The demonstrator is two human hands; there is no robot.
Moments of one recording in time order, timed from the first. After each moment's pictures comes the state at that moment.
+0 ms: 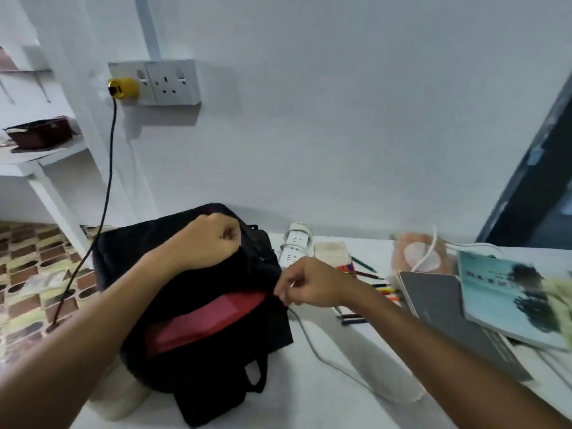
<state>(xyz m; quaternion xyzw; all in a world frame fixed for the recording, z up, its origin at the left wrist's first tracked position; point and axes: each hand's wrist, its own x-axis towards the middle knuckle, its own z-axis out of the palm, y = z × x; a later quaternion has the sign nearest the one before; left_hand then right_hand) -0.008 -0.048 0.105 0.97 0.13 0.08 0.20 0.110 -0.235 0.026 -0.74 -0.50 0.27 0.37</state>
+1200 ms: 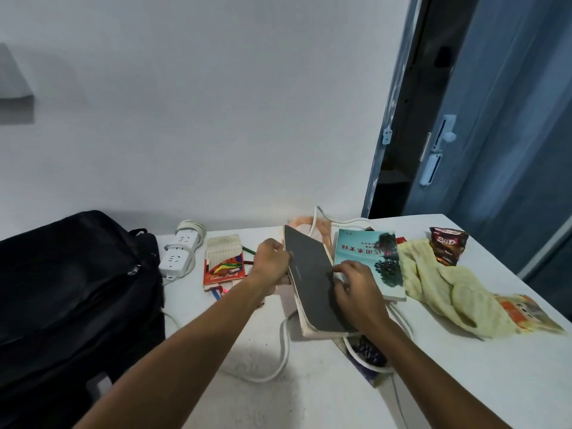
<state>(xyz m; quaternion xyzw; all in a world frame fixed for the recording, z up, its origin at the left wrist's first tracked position) 0.181 -0.334 -0.002 0.72 0.24 0.03 0.65 0.195 -0.511 -0.058 -0.91 -0.18 -0.14 0.34</state>
